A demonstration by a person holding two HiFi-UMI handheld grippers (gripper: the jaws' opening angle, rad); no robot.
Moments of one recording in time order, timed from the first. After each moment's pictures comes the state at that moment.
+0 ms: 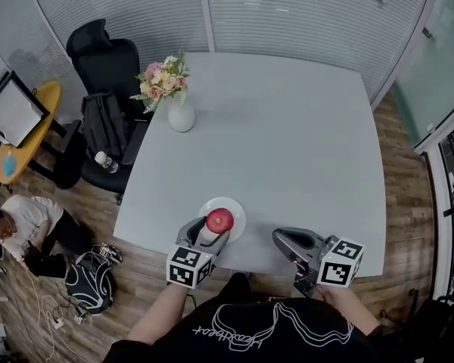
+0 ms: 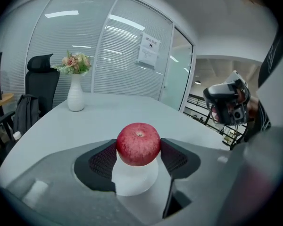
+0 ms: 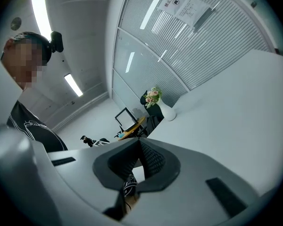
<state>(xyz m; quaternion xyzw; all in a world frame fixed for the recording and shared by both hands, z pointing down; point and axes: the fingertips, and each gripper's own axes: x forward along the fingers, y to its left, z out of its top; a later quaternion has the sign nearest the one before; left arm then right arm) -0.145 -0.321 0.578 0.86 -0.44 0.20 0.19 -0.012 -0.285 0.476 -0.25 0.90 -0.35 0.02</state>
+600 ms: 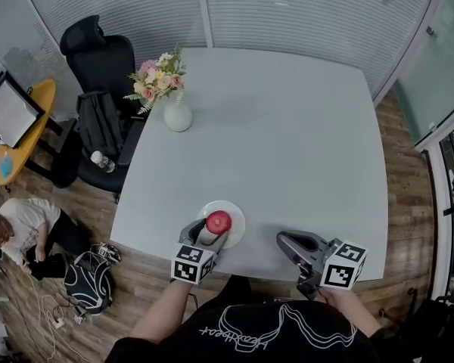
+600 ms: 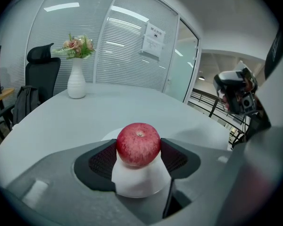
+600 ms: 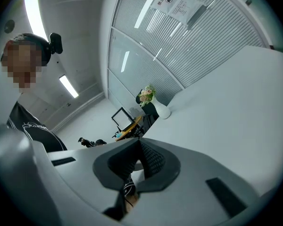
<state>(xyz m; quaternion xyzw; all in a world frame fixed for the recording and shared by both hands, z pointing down) -0.150 -0.339 0.632 0.84 -0.44 0.23 0.22 -0.001 -0.300 0.494 -0.26 0.89 -0.37 0.02</state>
